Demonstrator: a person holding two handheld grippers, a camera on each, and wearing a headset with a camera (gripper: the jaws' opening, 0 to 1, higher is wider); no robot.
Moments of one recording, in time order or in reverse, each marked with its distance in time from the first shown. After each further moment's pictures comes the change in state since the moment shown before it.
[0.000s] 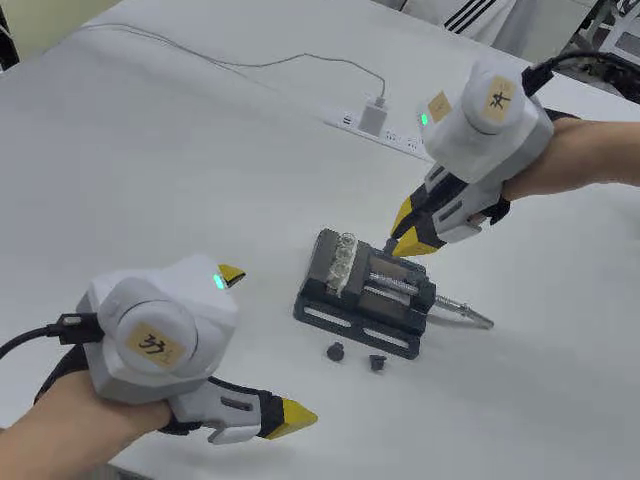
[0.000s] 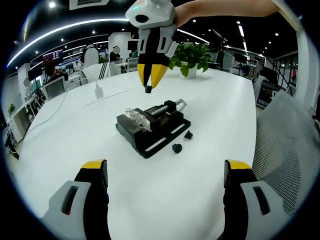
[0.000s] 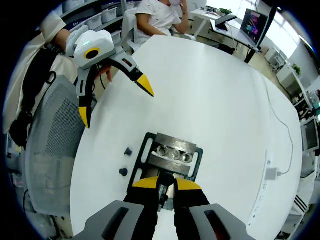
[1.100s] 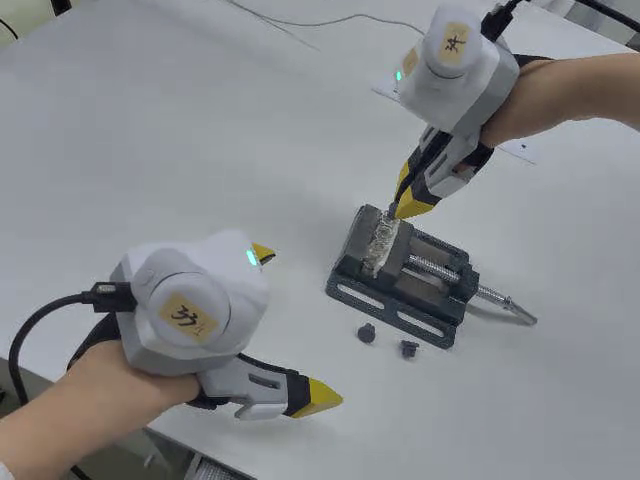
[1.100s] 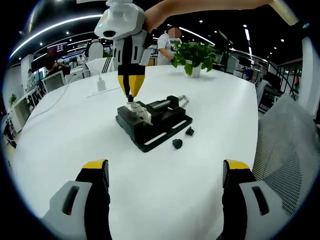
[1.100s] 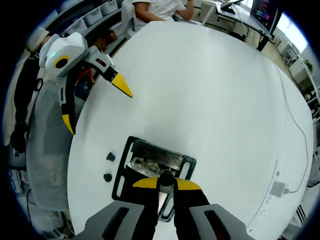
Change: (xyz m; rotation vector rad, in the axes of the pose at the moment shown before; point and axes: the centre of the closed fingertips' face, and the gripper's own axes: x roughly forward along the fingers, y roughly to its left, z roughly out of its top) left arm 0.007 -0.001 -0.015 -0.061 0.014 0.010; right arm 0.042 -0.026 0.012 -0.006 0.107 0.104
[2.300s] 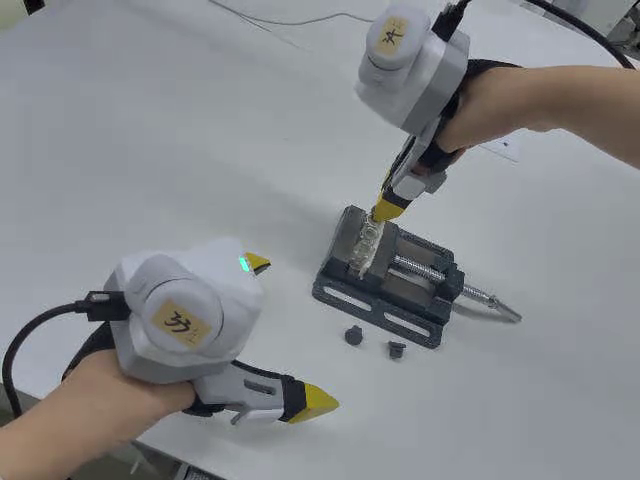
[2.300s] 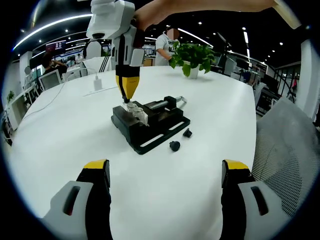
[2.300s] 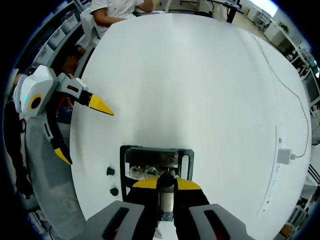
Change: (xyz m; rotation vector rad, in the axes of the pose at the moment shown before) left arm 0.010 -0.003 0.002 -0.020 -0.008 -0.033; right arm 0.000 0.004 0.001 0.279 0.068 -0.056
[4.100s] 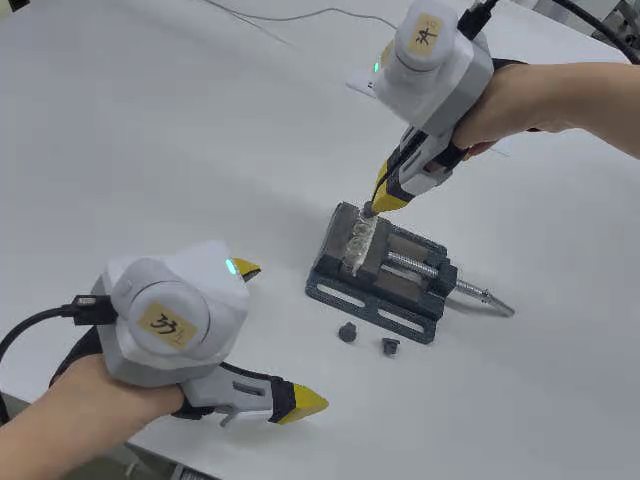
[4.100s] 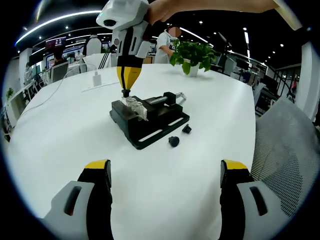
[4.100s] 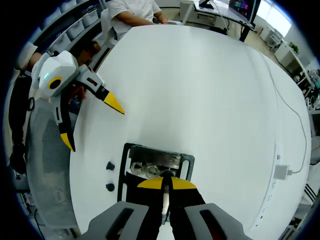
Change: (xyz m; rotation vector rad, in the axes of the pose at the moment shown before) left arm 0.002 -0.002 -0.009 -0.018 0.016 -0.013; right arm -0.005 0.000 0.000 -0.128 -0.098 0.016
